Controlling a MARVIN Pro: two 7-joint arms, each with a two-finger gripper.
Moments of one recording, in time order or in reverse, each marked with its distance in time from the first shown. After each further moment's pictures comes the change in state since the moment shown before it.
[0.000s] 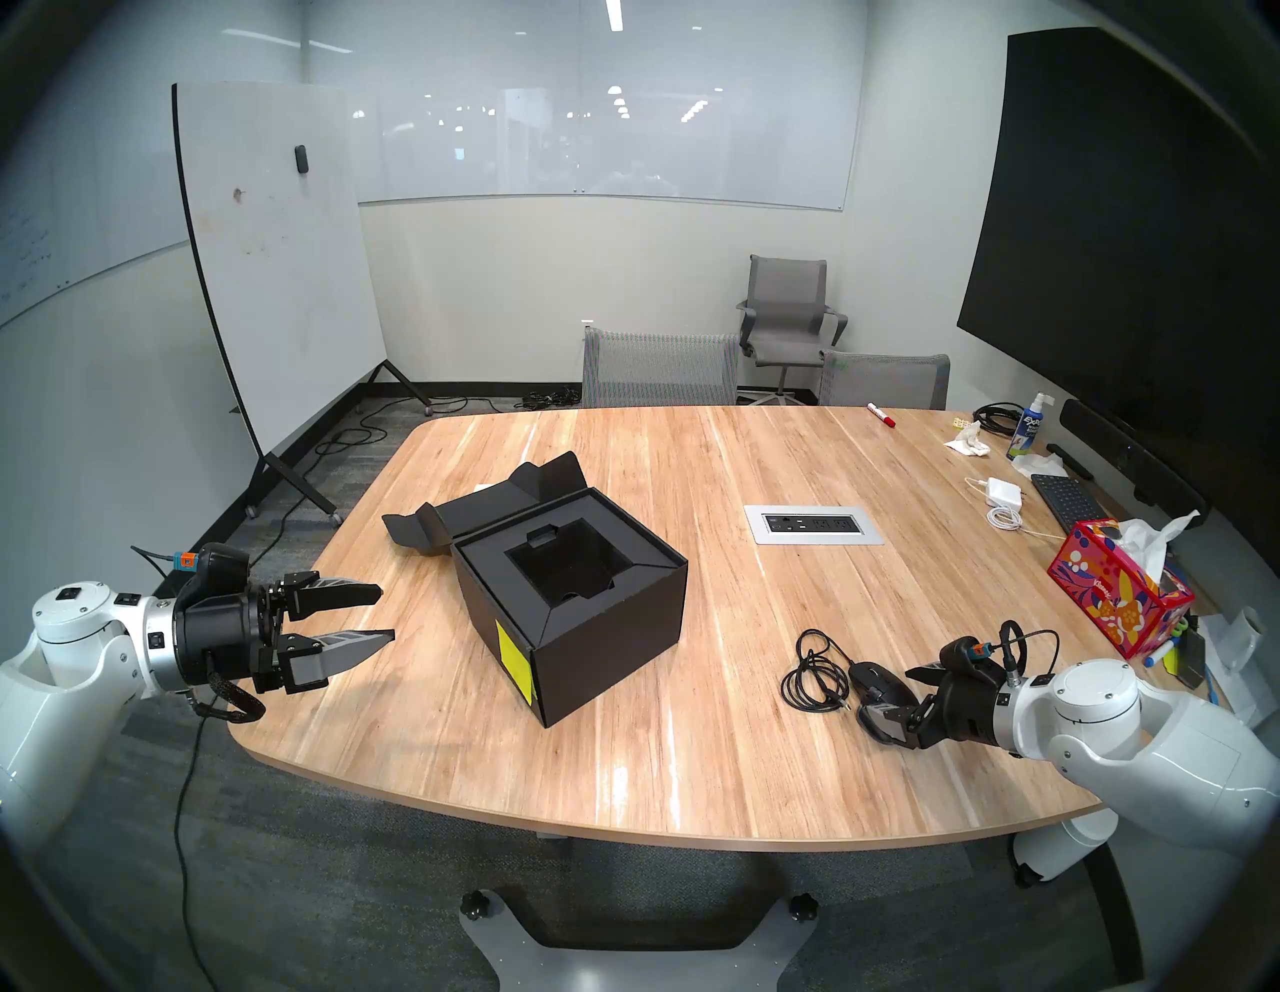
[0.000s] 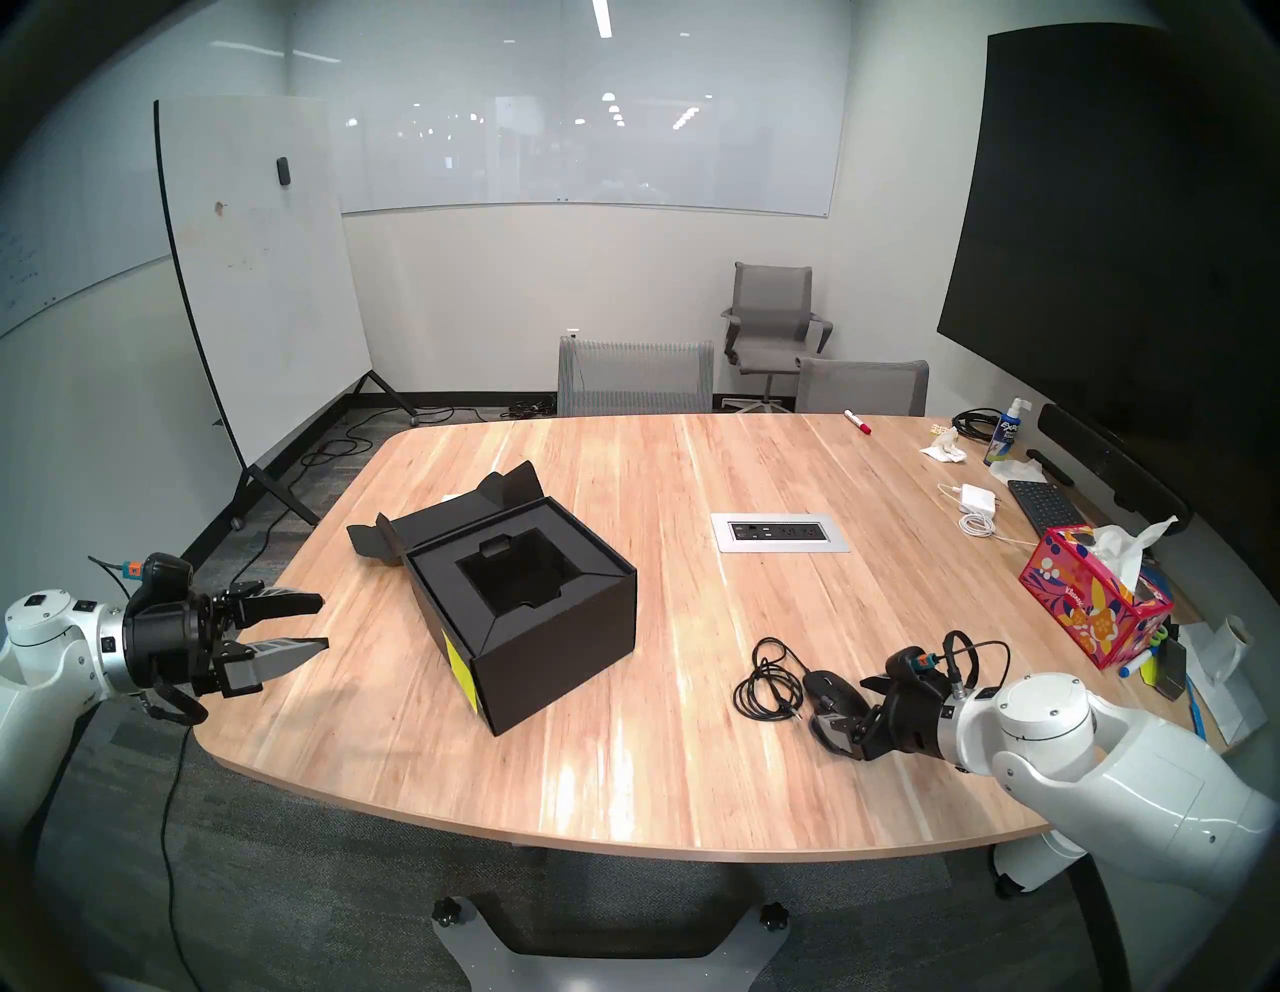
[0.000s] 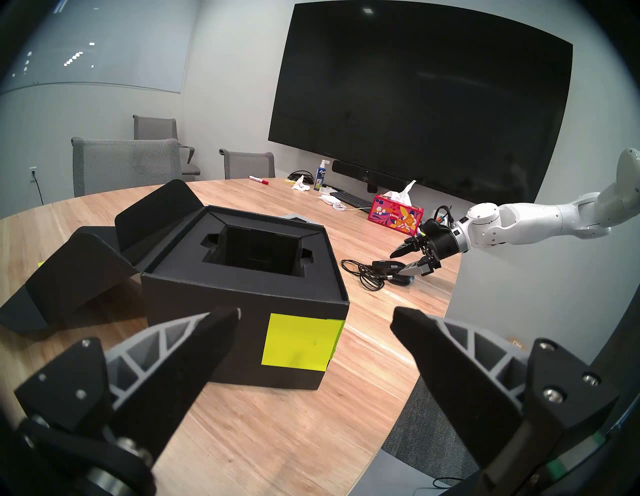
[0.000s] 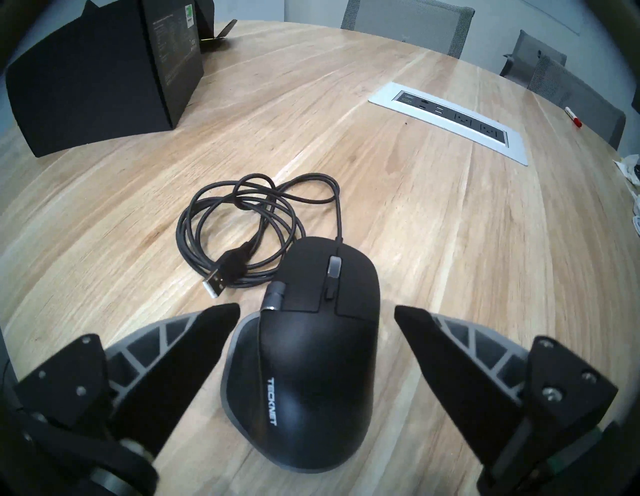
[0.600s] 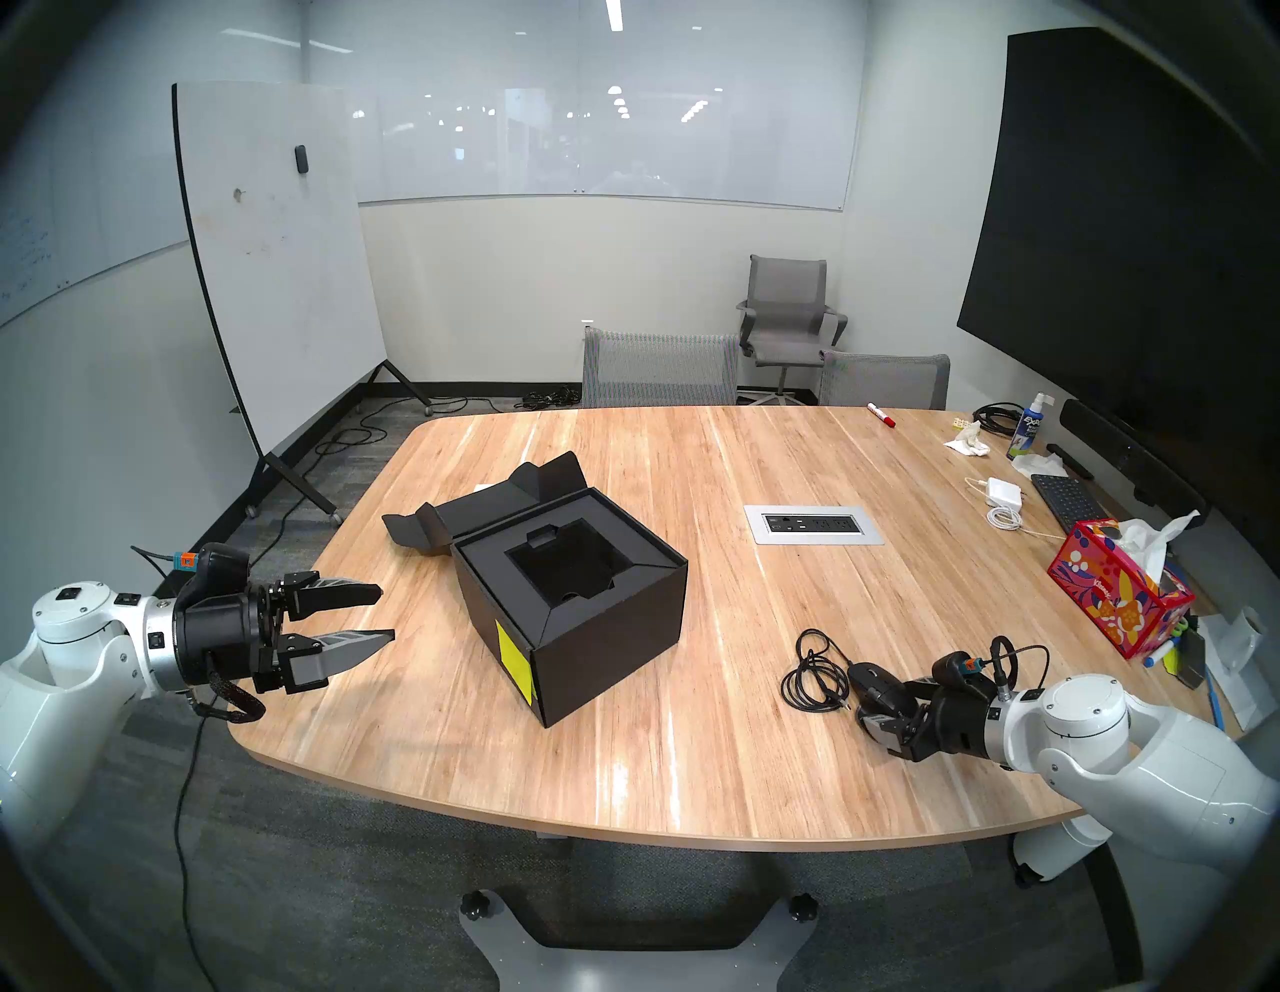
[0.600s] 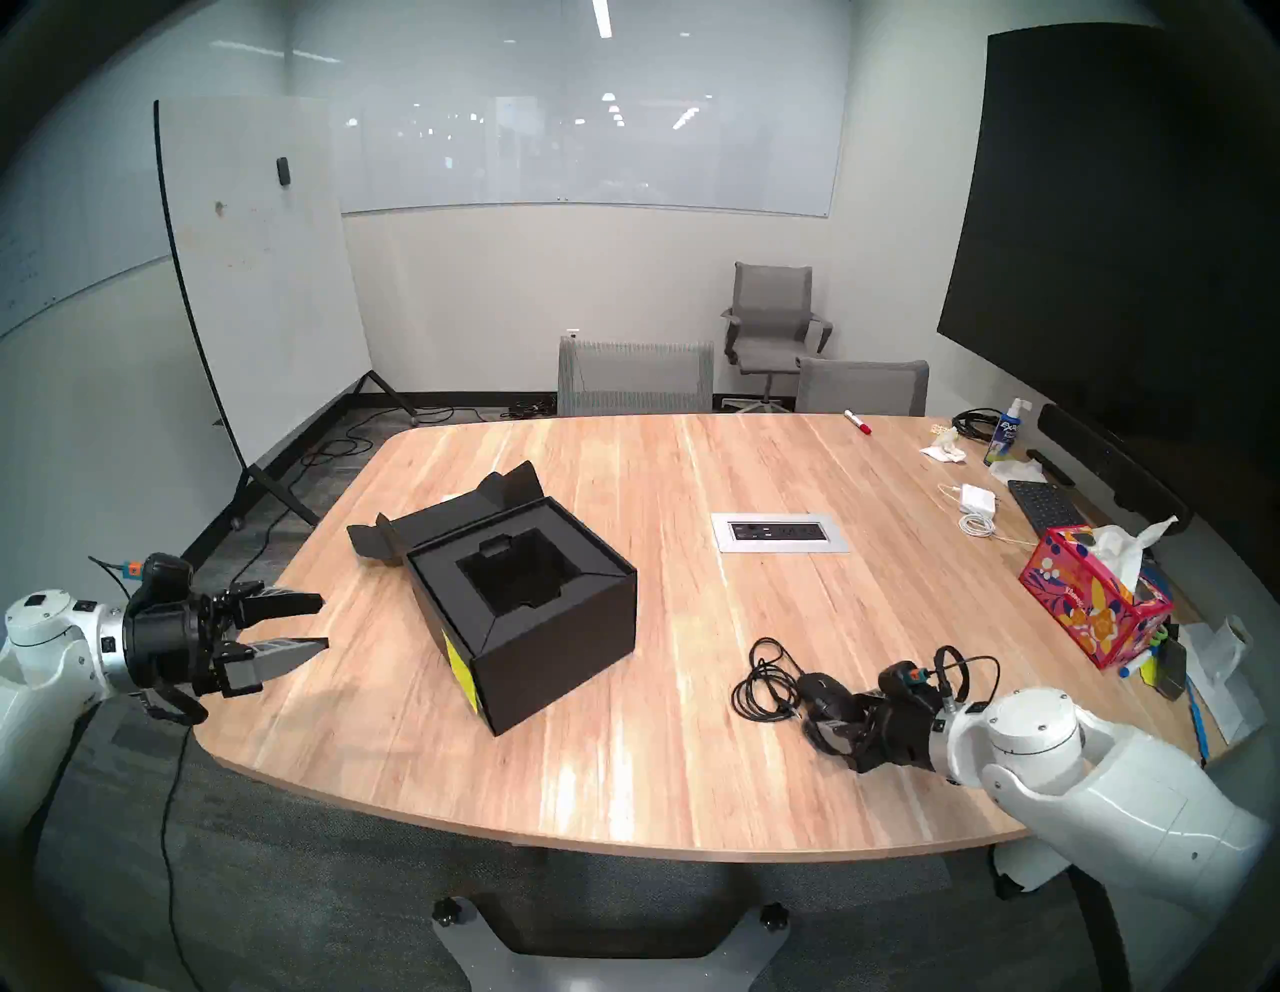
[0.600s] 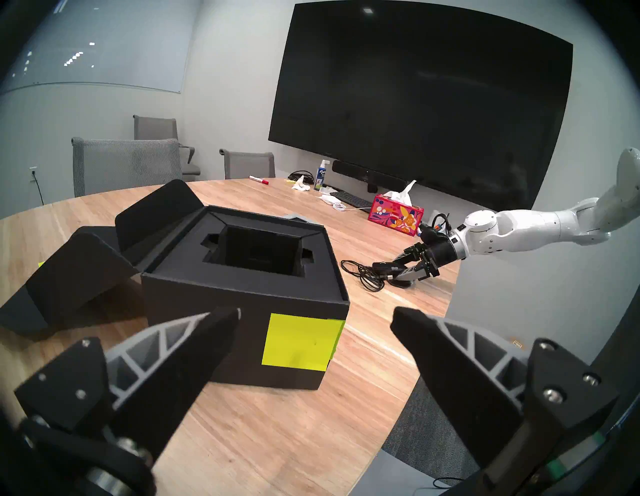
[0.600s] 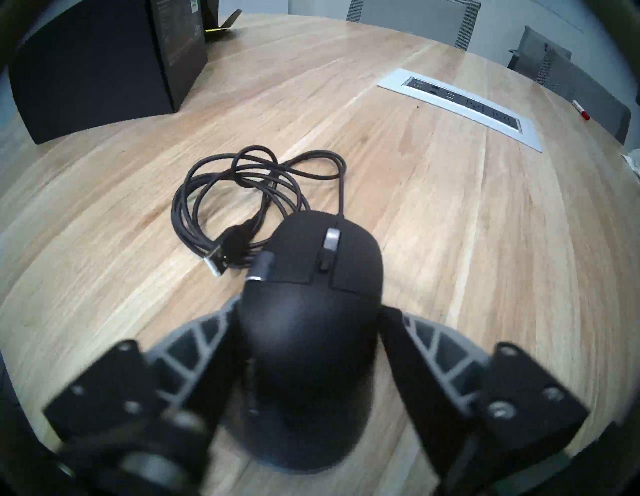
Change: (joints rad) left arm 0.000 0.000 0.000 0.000 0.000 0.000 0.001; right arm 0.031 -0.054 -0.036 0.036 -0.048 -0.008 0.027
